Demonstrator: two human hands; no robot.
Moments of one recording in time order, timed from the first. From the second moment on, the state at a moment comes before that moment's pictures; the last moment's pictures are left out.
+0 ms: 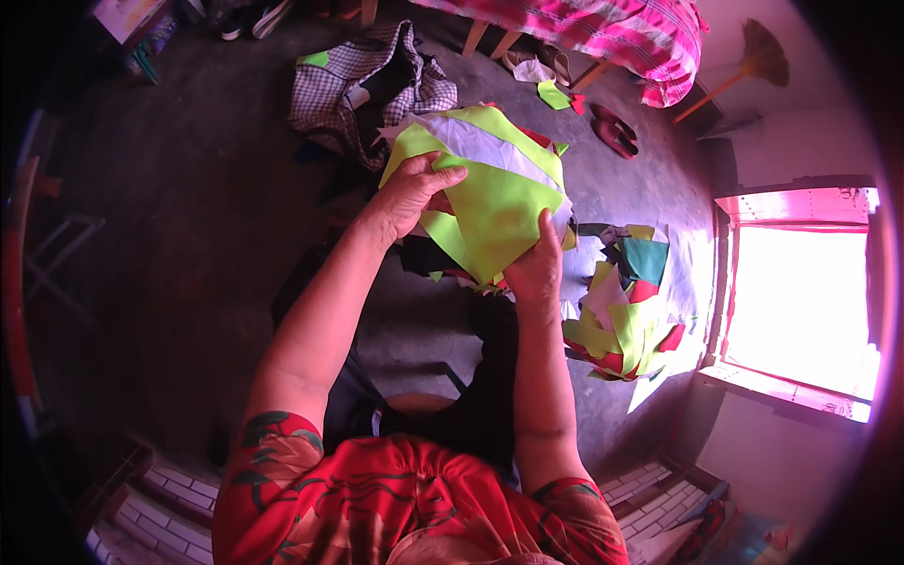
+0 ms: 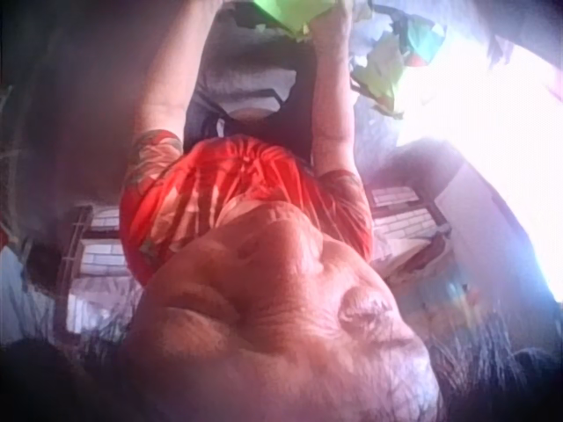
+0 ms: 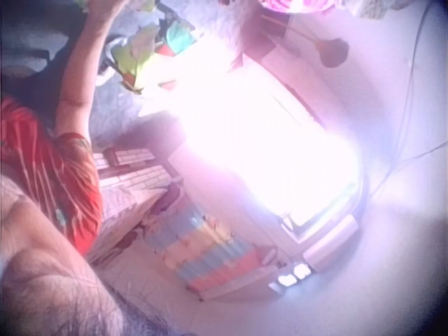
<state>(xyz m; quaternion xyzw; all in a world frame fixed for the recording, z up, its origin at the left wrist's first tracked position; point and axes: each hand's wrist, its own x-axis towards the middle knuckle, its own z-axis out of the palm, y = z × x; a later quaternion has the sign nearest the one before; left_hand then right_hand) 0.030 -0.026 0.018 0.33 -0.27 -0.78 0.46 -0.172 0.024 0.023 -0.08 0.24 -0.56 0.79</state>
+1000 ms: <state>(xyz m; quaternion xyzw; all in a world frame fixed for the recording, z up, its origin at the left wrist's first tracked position) 0.038 -0.030 0.011 0.46 -0.32 -0.68 0.47 -0.272 -0.029 -0.039 -0.40 0.69 -0.49 0.36</state>
